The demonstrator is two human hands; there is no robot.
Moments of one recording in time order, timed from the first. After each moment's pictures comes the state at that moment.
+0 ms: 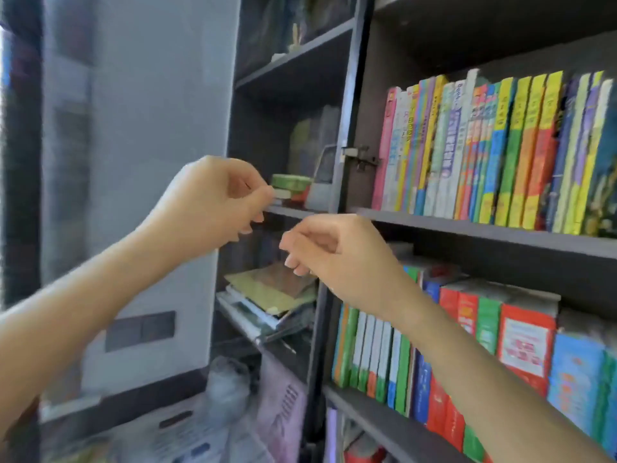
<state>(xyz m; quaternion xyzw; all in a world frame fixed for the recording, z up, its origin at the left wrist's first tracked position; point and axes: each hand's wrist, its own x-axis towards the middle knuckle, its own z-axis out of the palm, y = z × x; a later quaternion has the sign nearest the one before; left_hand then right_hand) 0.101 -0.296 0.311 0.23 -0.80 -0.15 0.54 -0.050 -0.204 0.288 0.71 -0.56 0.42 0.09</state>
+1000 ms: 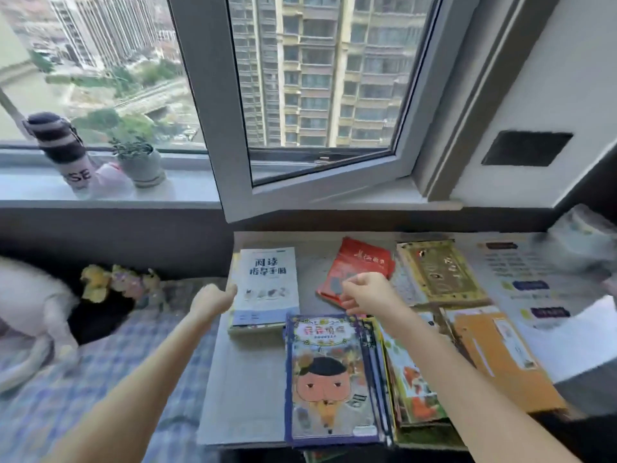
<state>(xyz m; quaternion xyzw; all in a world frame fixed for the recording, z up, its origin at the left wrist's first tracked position) 0.742 -0.458 -0.177 0.84 -0.41 -0.33 0.14 0.468 -0.456 -0.102 0.53 -0.64 0.21 -0.51</state>
